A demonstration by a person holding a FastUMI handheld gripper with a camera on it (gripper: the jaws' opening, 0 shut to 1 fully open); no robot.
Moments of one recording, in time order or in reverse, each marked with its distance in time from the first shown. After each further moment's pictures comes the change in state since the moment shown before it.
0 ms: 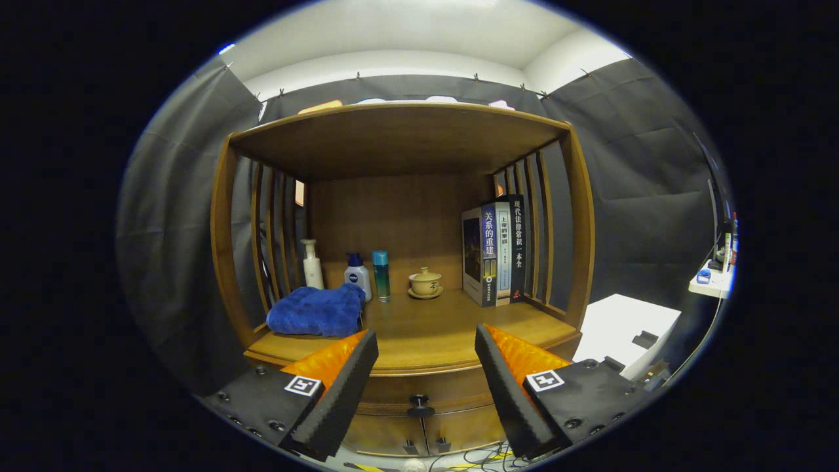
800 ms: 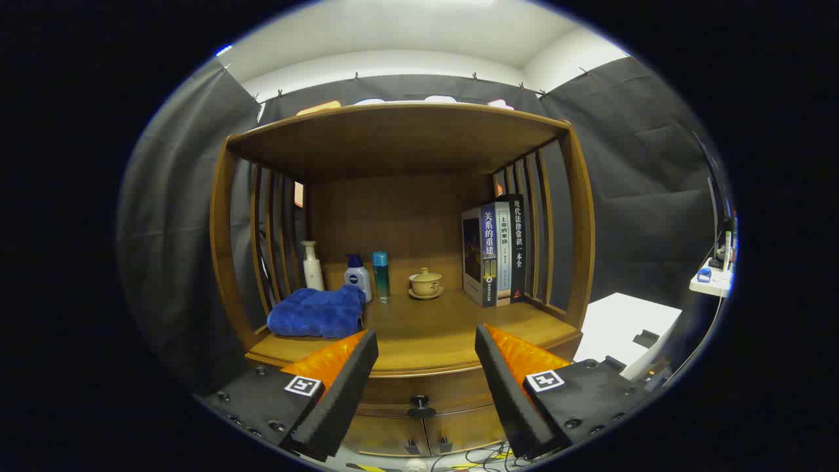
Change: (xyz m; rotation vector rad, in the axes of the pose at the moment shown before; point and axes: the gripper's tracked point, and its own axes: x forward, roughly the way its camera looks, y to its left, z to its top) arm 0.002 -0.002 0.003 0.012 0.008 -0.005
